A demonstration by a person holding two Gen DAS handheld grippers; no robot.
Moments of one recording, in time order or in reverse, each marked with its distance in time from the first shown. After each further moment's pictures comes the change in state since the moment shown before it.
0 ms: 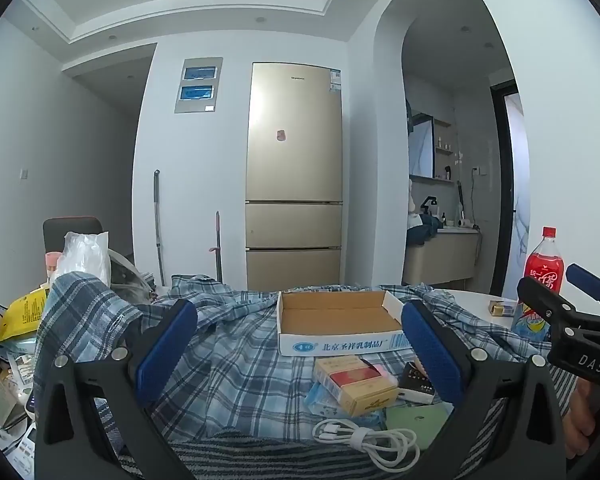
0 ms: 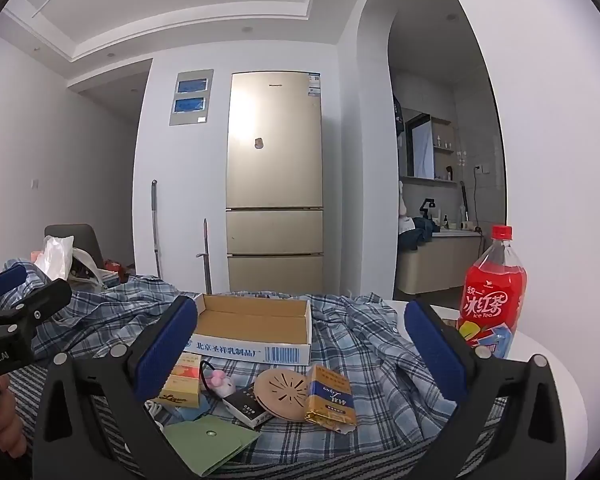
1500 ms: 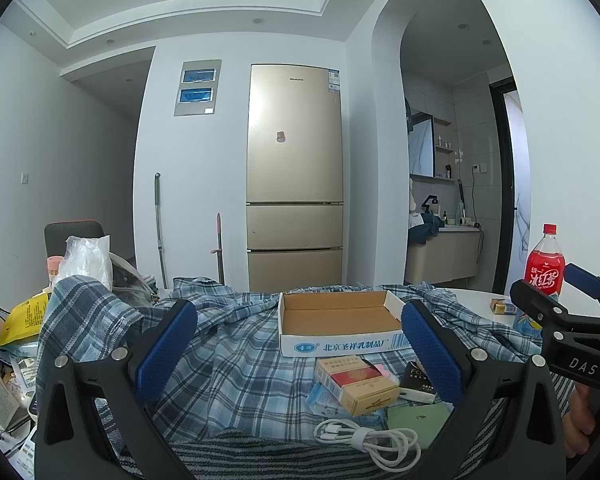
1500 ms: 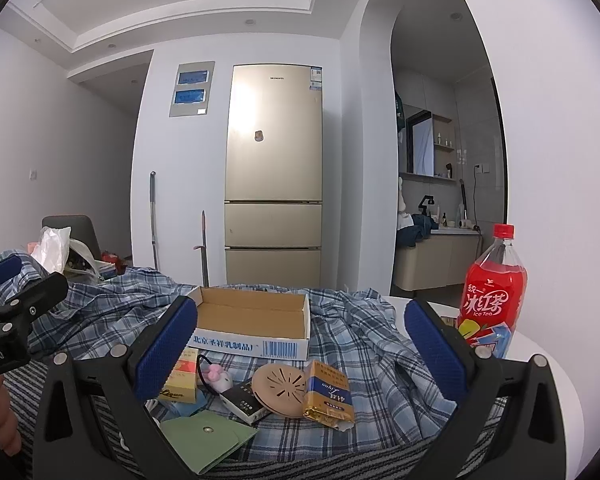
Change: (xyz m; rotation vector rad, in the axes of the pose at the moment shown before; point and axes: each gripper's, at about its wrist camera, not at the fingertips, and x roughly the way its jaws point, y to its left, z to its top) left arm -0.001 0.000 -0.001 0.011 -0.003 0.004; right arm 0.009 -0.003 -0.004 -0.013 0.032 -0.004
